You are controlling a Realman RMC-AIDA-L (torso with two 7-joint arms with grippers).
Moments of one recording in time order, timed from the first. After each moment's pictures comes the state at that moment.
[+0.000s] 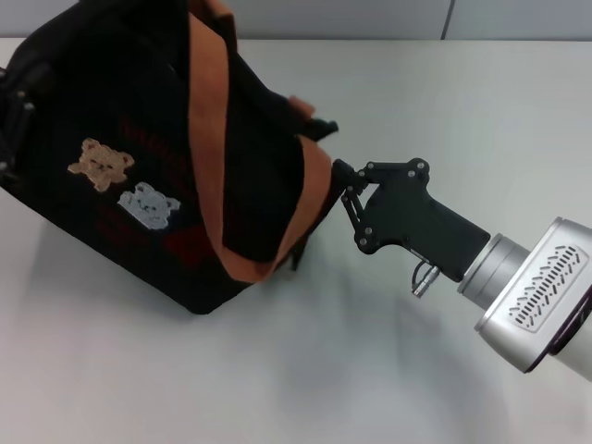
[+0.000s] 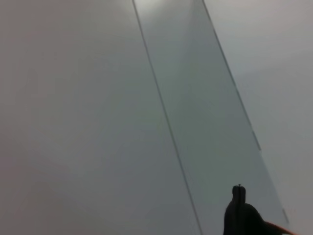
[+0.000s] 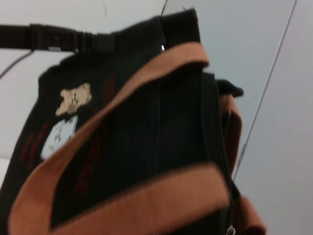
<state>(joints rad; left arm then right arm) -0.33 -2.06 0.30 0.50 1.63 1.87 -0.66 0.58 2.09 0.00 0.27 -2.07 -1.24 -0.12</state>
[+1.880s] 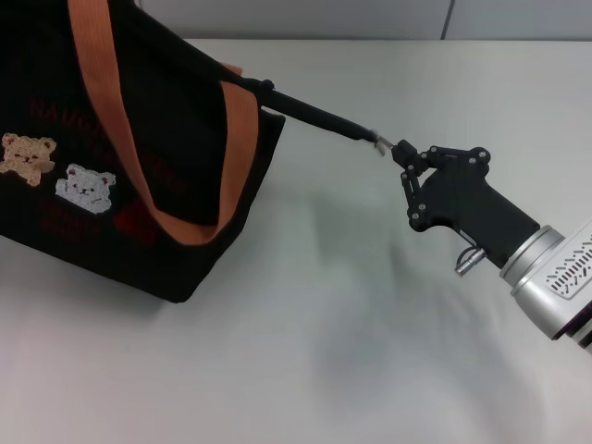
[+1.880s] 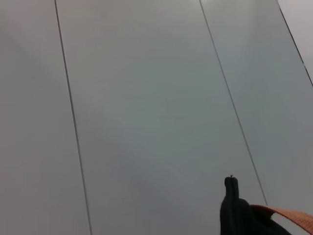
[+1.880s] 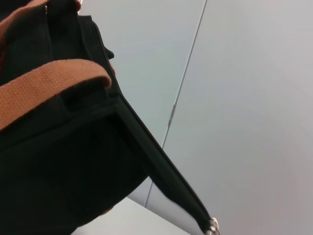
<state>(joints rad) -0.27 -2.03 0.16 0.47 1.62 1.84 -0.65 0.52 2.09 0.13 0.22 -2.07 -1.21 -0.08</state>
